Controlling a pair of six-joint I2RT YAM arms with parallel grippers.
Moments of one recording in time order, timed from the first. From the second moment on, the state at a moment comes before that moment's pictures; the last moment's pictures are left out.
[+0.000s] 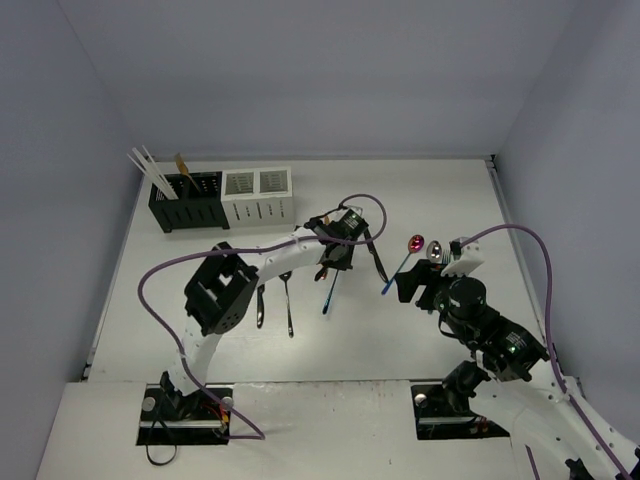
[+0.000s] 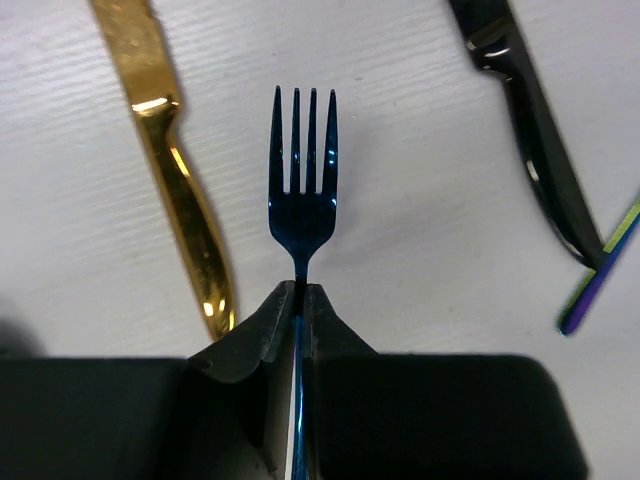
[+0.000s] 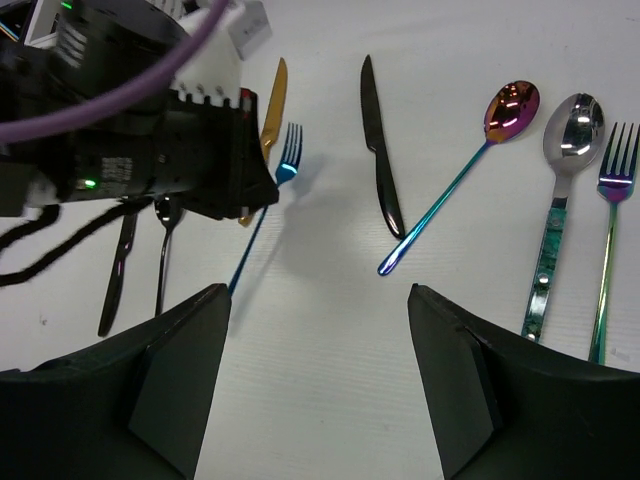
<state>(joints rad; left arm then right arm) -0.84 2.10 1.65 -0.60 -0.20 -0.53 0.69 0.51 0.62 -0.50 0.36 0.55</state>
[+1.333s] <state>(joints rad) -0.02 1.89 1.46 0.36 -0.33 -0.24 0.69 0.66 0.62 -0.50 0.45 0.57</state>
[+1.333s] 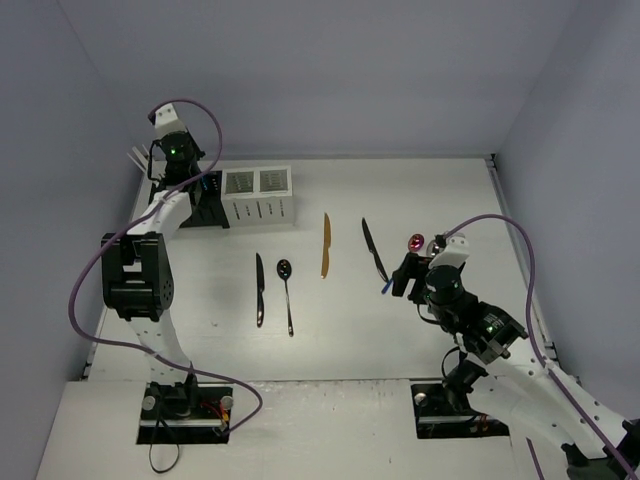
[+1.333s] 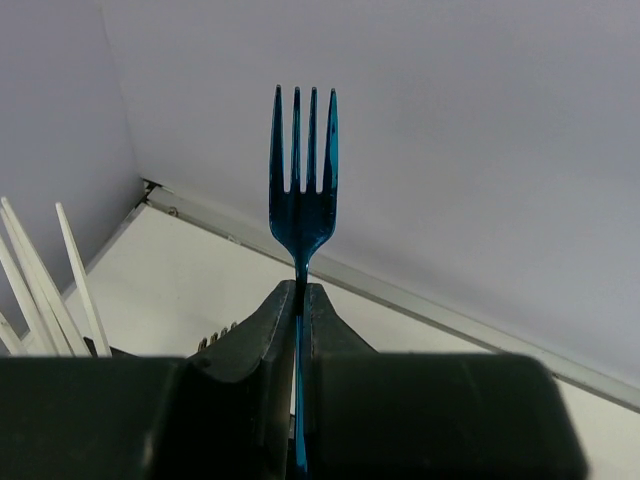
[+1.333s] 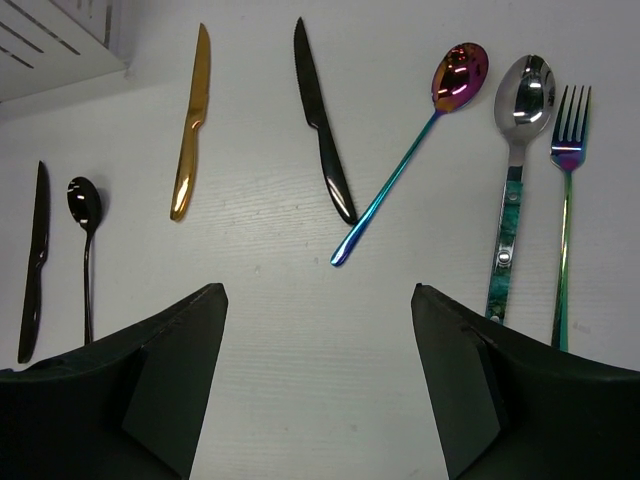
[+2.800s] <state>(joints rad) -0.10 0.97 0.92 -0.47 0.16 -0.33 0.01 1.21 0.71 -0.57 0.33 0.57</state>
